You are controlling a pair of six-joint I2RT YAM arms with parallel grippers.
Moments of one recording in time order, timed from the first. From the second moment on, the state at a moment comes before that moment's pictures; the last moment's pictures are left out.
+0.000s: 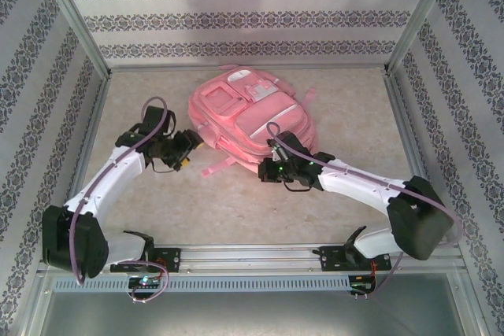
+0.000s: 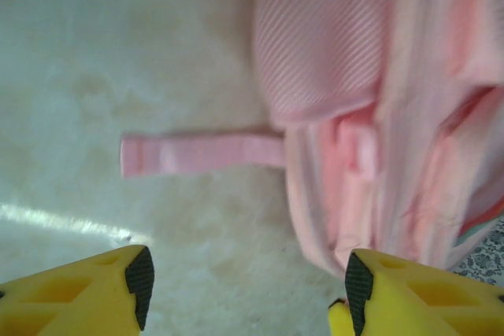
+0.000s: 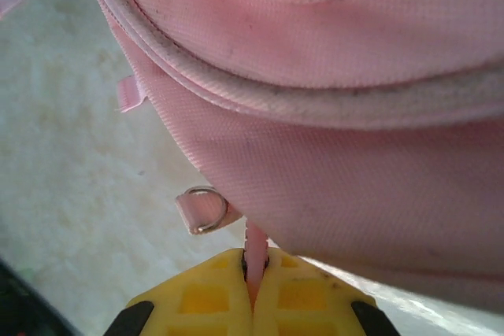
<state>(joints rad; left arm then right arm) -0.21 1.26 0.93 -0.71 0.35 -1.05 0.73 1.40 0.80 -0.27 -0.24 0.76</state>
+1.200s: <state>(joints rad) -0.44 1.51 0.94 -0.39 0.30 -1.27 0.74 1.51 0.79 0.01 -0.37 0.94</state>
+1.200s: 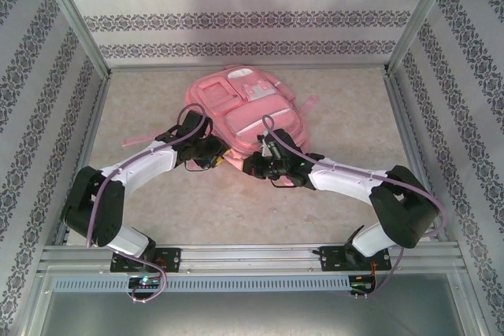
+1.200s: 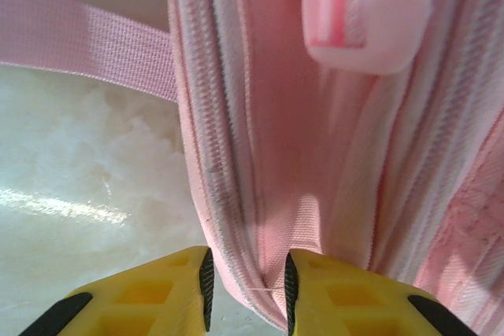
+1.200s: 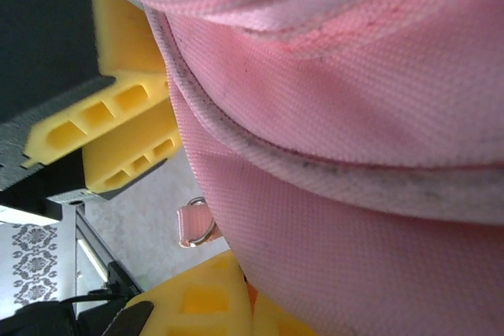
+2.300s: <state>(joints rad) -0.44 1.62 1.03 -0.44 0.27 -1.21 0.76 1.41 0.86 -0.38 -0.19 0.79</state>
